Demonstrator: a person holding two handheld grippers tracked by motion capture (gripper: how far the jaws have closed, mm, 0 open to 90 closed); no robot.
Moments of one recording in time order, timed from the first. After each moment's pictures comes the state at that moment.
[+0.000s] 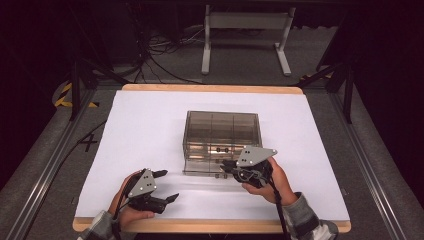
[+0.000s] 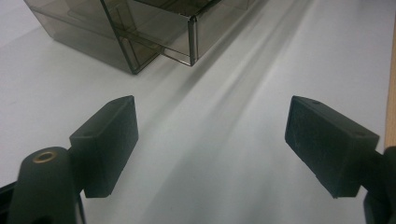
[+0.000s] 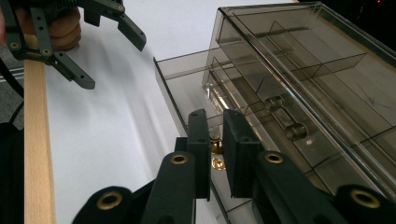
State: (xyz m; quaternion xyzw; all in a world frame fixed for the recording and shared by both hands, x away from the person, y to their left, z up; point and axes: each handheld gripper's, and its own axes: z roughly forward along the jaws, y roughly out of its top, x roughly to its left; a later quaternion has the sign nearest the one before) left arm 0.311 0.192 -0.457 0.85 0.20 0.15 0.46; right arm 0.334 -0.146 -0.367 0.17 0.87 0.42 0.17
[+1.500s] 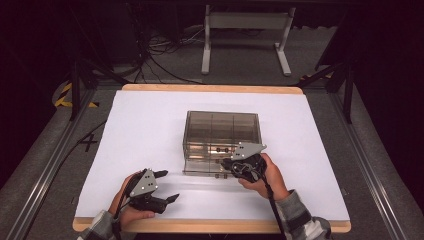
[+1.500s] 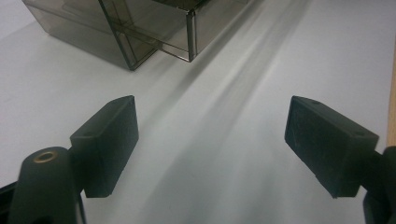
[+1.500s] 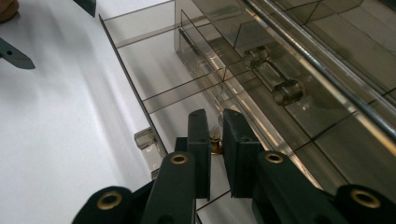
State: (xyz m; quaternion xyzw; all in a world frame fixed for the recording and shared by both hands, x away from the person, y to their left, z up) left arm 0.312 0.190 -0.458 0.85 0.20 0.15 0.46; right arm 0.358 -0.141 -0.393 0.23 0.88 0.37 0.17
